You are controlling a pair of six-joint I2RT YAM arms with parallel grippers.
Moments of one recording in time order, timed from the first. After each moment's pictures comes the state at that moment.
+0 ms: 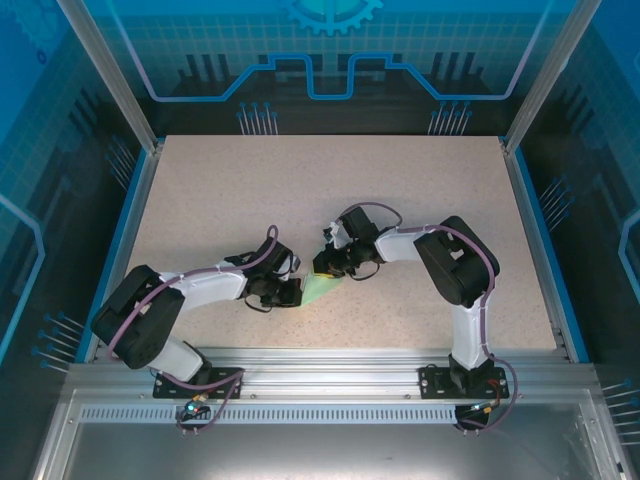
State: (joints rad) left arm -0.58 1.51 0.65 -0.33 0.33 -0.58; right arm 0.59 2.01 1.07 -0.08 -0.71 0.68
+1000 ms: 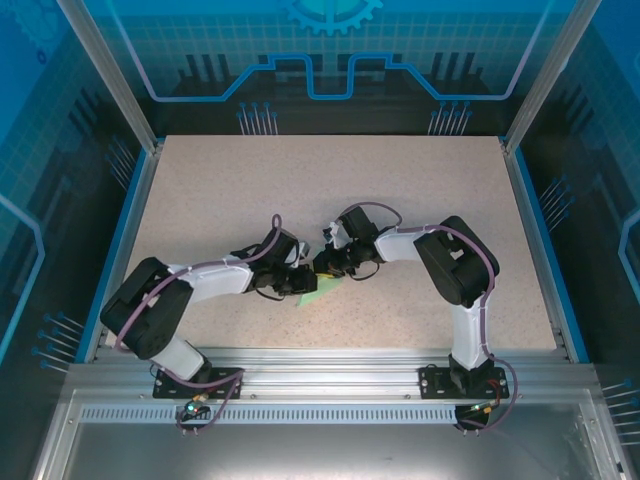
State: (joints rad) left arm -0.58 1.59 0.72 -0.17 0.41 -0.69; right arm 0.59 2.01 1.07 -0.08 -0.71 0.68
